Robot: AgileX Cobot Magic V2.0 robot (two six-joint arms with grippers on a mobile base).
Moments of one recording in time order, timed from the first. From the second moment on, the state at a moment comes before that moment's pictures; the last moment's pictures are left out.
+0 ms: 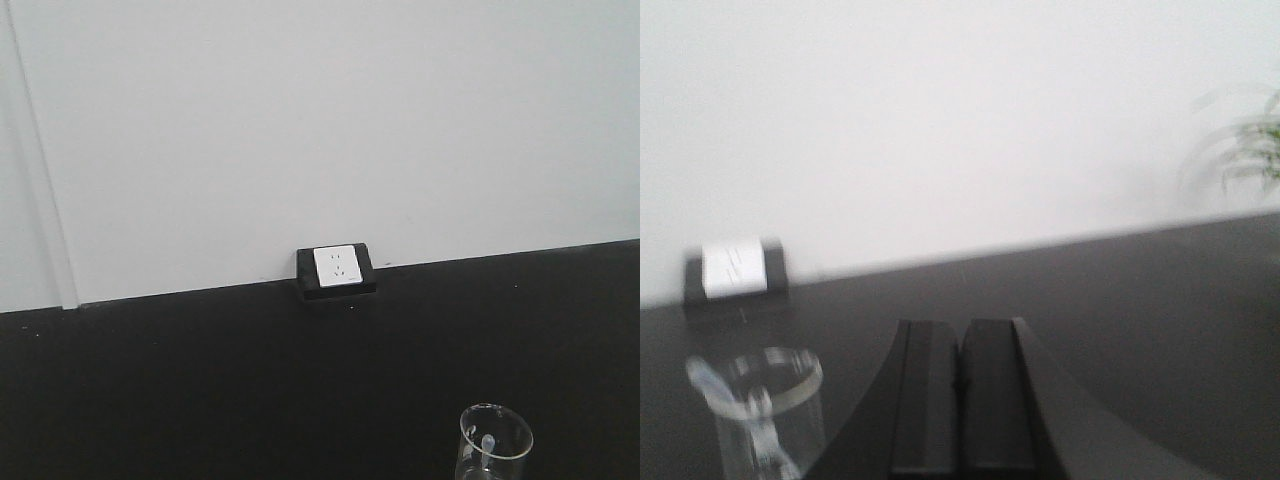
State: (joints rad) left arm -0.07 -0.01 0.03 -0.02 0.01 0.05; right arm -0.14 -0.01 0.03 -0.16 -0.06 0.19
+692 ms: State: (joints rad) left arm -0.07 -0.01 0.03 -0.02 0.01 0.05; right arm -0.14 0.93 -0.52 -0.40 -0.38 0.29
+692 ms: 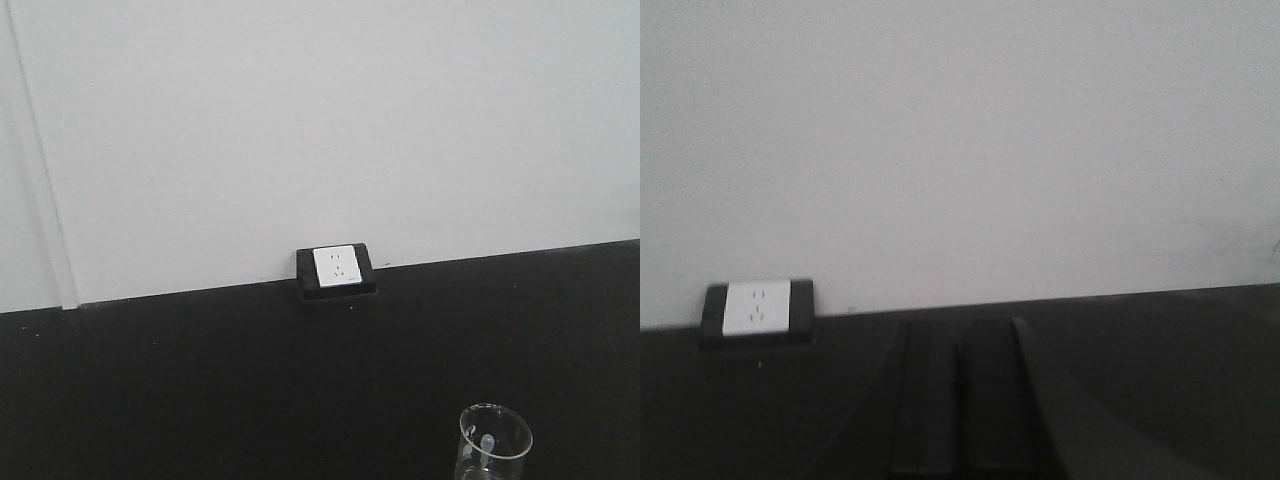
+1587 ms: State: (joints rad) left arm -0.07 -0.01 0.03 -0.02 0.01 0.05; right arm -0.14 1.46 -0.54 -1.21 -0.82 0.54
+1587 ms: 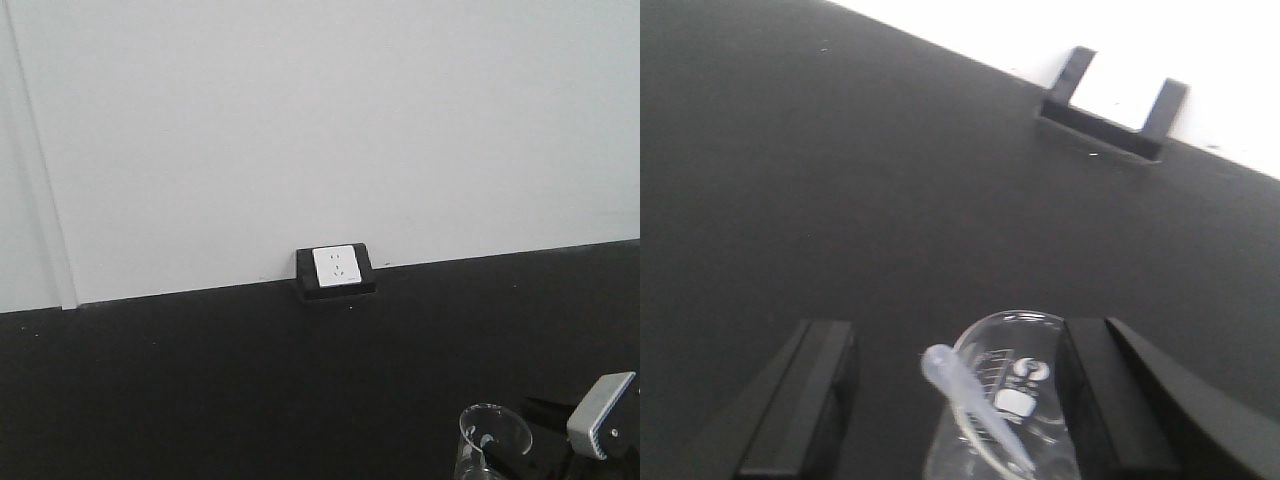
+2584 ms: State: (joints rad) left arm -0.07 -0.01 0.03 -0.02 0.01 0.05; right arm -0.06 1.71 -0.65 -1.05 -0.80 0.37
